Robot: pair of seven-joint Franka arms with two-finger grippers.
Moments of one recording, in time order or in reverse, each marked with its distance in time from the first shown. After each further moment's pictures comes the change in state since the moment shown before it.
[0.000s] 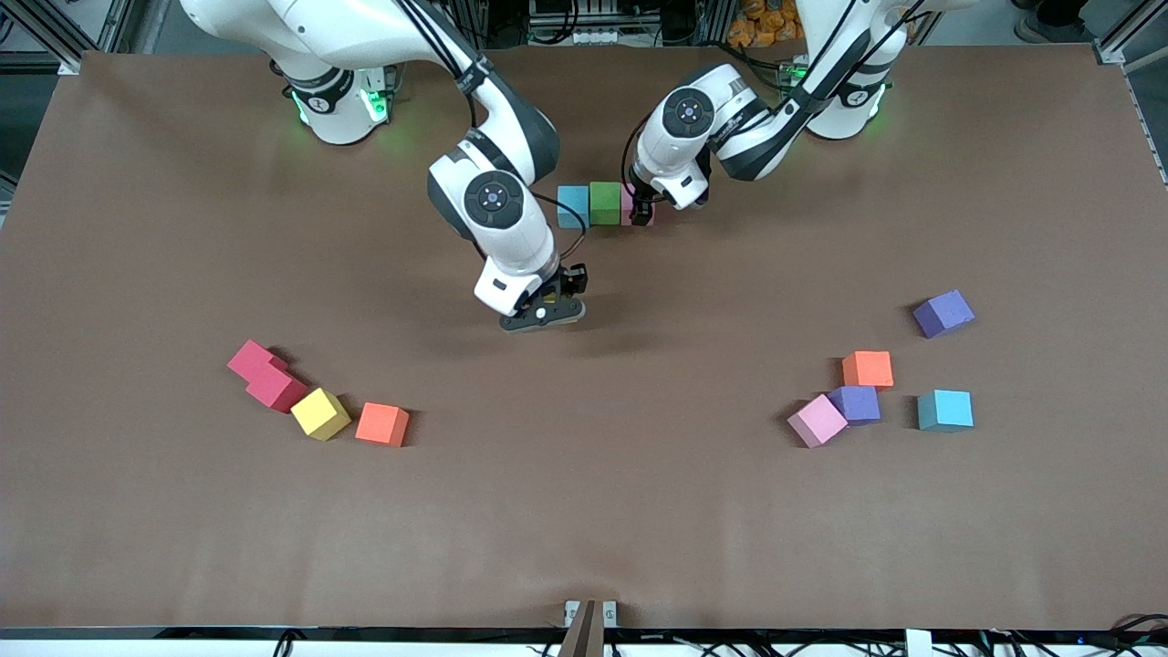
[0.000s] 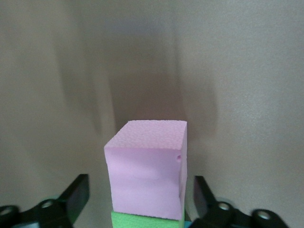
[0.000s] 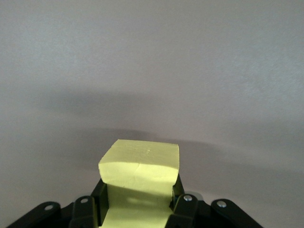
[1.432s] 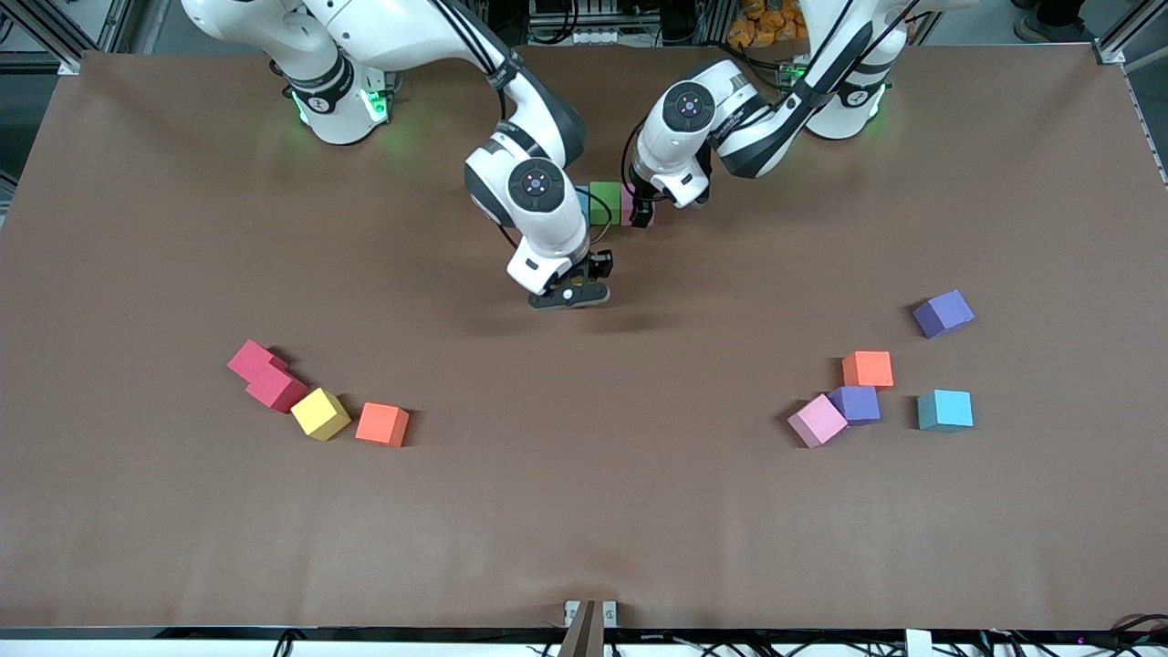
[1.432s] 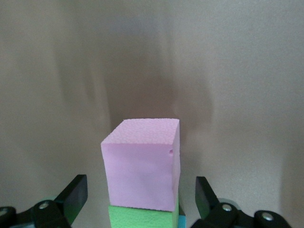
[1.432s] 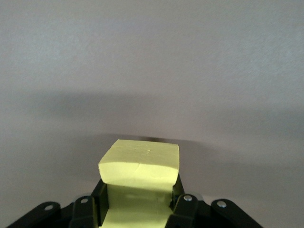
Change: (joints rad) left arm 0.000 -0.033 -0.001 0.001 0.003 -0.017 0.000; right arm 0.092 0.049 0.000 -0.006 0.000 0.035 0.163
